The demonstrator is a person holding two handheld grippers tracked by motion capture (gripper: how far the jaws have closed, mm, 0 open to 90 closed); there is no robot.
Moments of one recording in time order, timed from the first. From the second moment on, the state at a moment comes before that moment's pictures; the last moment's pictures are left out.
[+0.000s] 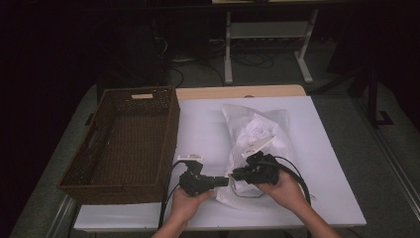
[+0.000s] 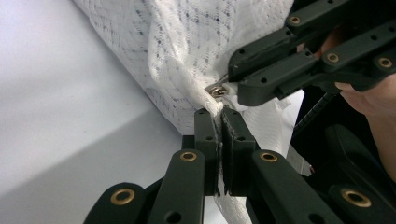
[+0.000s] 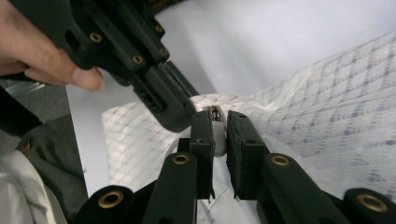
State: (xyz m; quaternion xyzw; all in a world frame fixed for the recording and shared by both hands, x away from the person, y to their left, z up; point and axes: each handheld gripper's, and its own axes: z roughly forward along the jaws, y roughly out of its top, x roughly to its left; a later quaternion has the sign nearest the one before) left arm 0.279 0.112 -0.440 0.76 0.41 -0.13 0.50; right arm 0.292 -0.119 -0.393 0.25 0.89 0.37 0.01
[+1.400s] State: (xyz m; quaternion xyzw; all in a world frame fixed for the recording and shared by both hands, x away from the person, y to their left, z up) left arm 0.282 0.117 -0.419 0.74 0.39 -0.11 0.53; right arm 0.289 -0.132 -0.381 0.22 0.89 0.39 0.02
